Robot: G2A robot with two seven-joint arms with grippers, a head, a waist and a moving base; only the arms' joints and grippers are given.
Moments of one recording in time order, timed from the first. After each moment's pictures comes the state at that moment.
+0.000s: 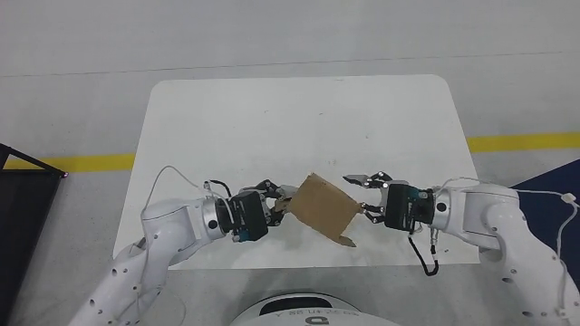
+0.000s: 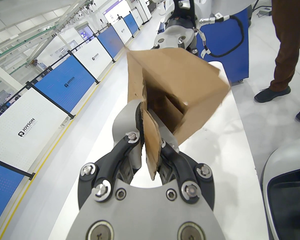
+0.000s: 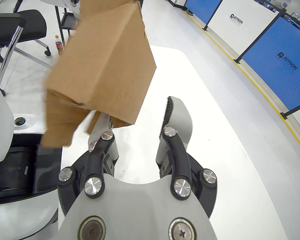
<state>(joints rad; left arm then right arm) 1.61 -0.99 -1.18 -2.06 1.72 -0.67 0.36 -1.75 -0.92 1.53 -2.10 -1.28 -1.00 0.02</state>
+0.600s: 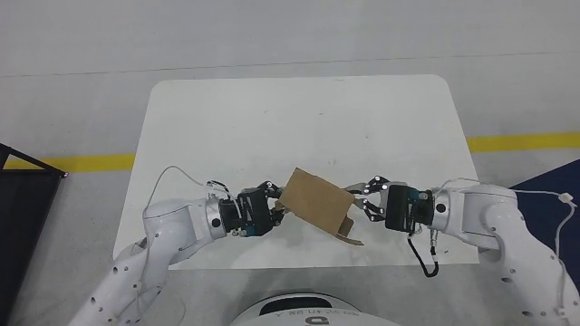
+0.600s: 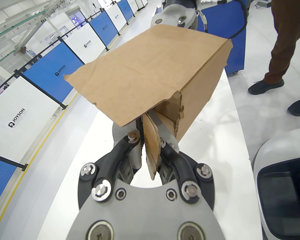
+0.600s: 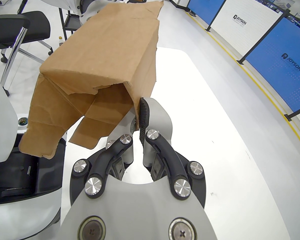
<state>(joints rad) 1.60 -0.98 -1.17 -2.05 1.68 -0.69 0.27 -1.75 -0.91 1.54 -2.09 -1.26 -1.01 0.01</state>
